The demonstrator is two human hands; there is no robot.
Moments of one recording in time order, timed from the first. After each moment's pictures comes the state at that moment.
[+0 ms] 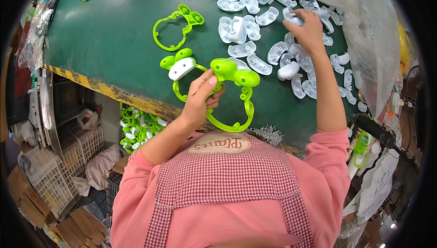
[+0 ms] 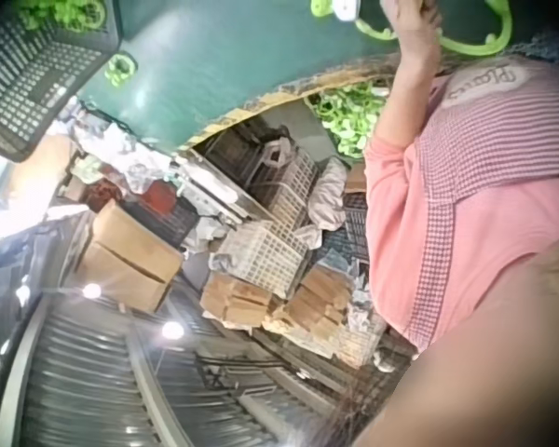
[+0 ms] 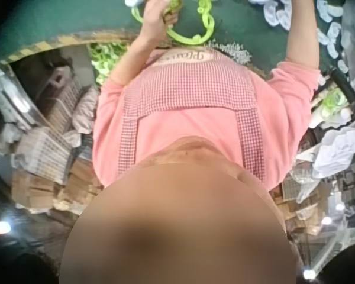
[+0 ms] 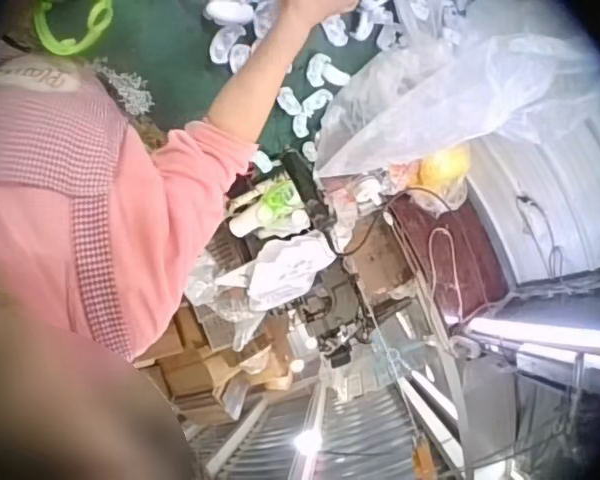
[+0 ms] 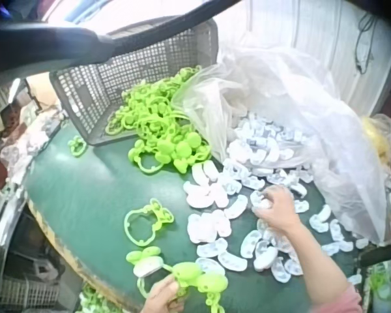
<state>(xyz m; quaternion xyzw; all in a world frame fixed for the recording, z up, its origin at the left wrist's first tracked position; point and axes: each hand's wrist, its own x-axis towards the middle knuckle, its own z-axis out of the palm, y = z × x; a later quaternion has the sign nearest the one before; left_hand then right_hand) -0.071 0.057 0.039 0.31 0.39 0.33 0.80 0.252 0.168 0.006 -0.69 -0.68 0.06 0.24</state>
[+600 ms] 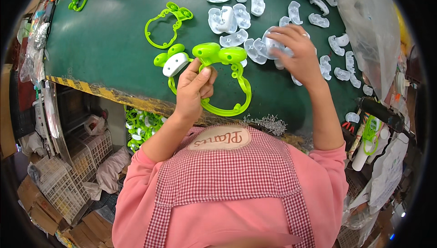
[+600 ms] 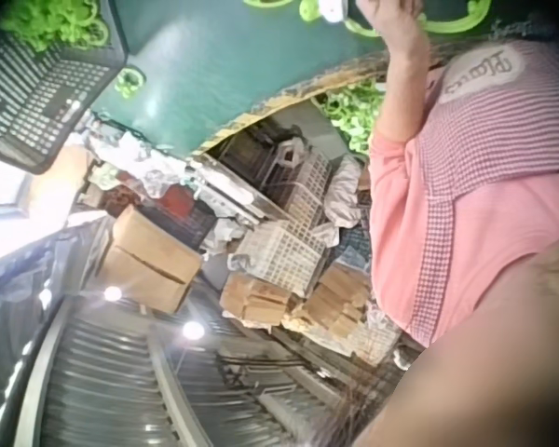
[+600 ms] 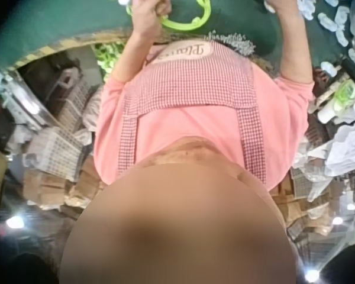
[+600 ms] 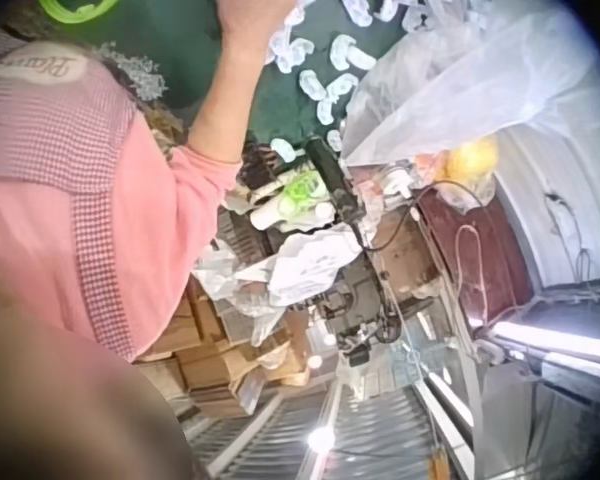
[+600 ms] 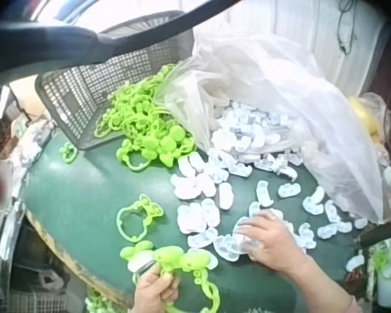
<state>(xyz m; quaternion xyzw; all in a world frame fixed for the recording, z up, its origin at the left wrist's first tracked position) -0.066 0.057 0.036 0.31 0.37 0.39 0.78 0.214 0.075 0.027 -0.54 -0.78 0.07 0.30</state>
